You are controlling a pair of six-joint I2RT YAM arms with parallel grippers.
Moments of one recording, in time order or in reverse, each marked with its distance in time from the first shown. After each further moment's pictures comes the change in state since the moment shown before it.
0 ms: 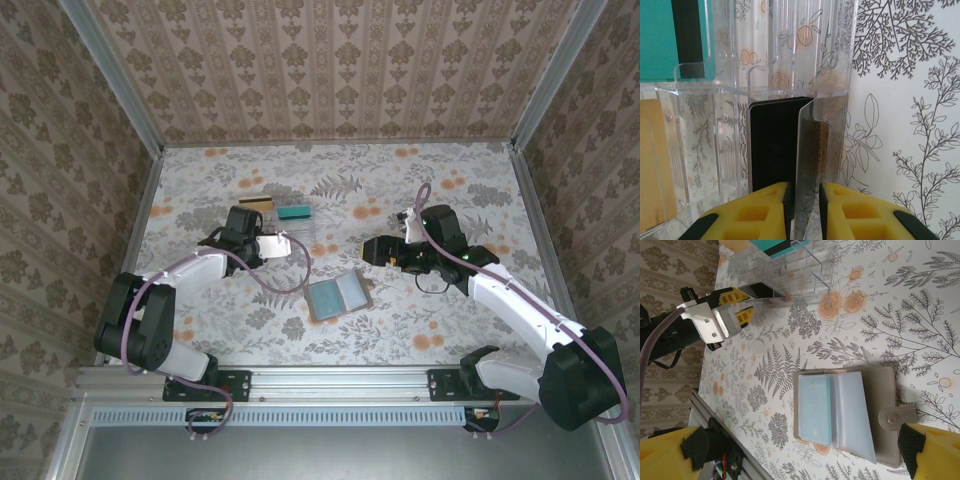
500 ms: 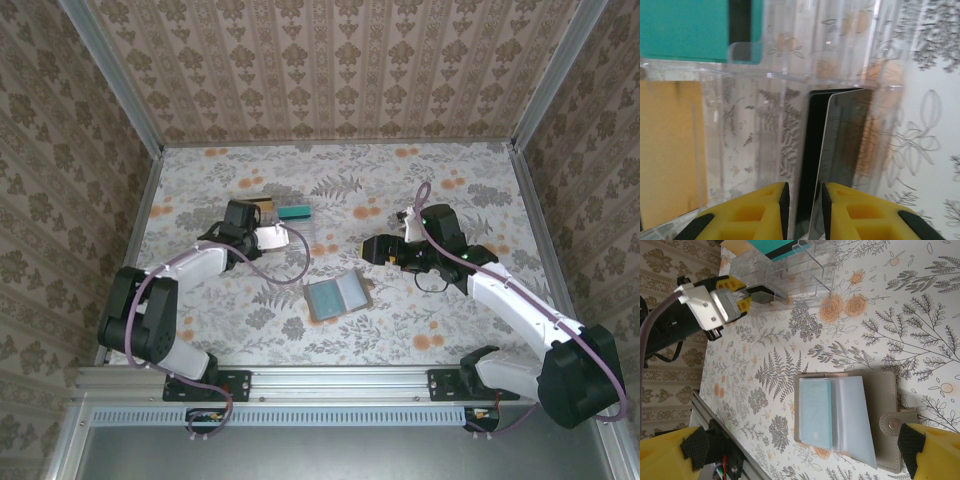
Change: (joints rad) left arm 0.024 0.043 0.046 0.049 -0.044 -0.027; right arm -0.003 0.011 0.000 0.017 -0.005 0.001
